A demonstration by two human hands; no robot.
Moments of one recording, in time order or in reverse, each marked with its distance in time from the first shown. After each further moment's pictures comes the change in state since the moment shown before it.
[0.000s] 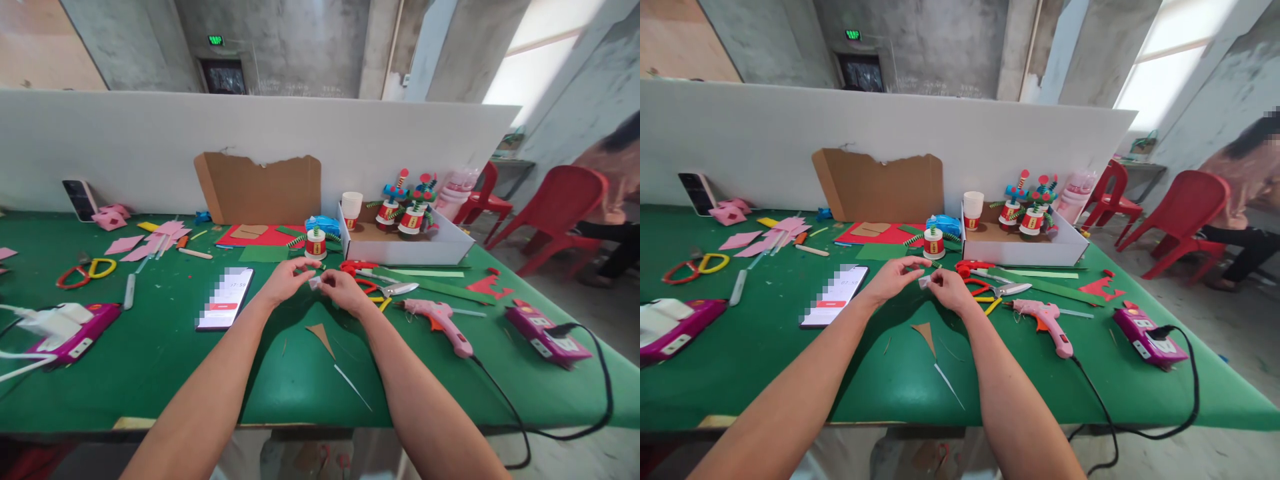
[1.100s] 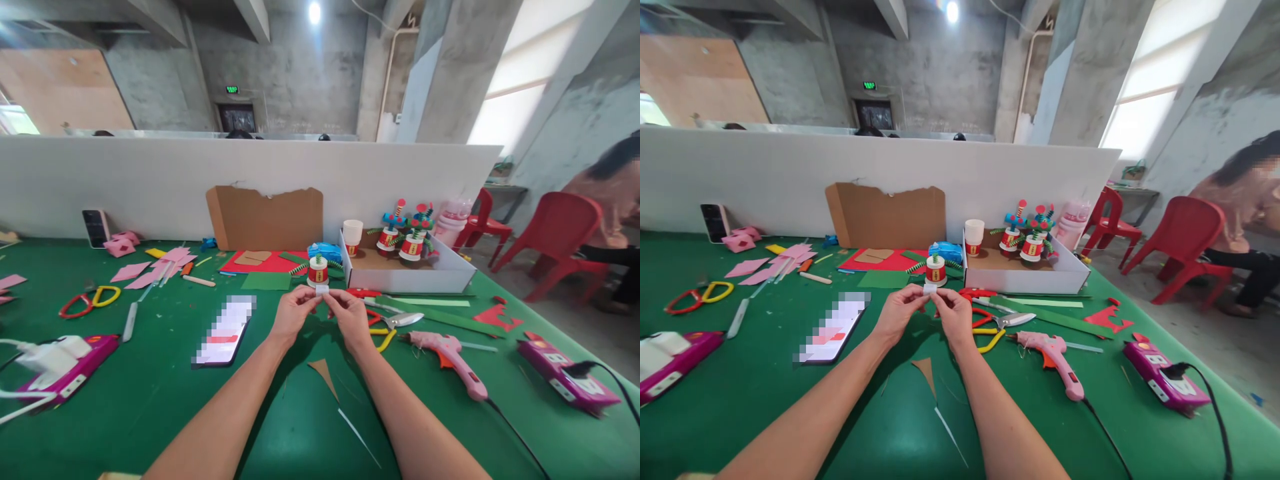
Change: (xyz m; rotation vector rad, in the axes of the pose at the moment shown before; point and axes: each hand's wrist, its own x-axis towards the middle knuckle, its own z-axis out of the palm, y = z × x) left_hand 0.000 0.003 0.030 -0.408 0.294 -0.053; right_hand -0.001 -0.013 0.013 0.411 0.310 -0.044
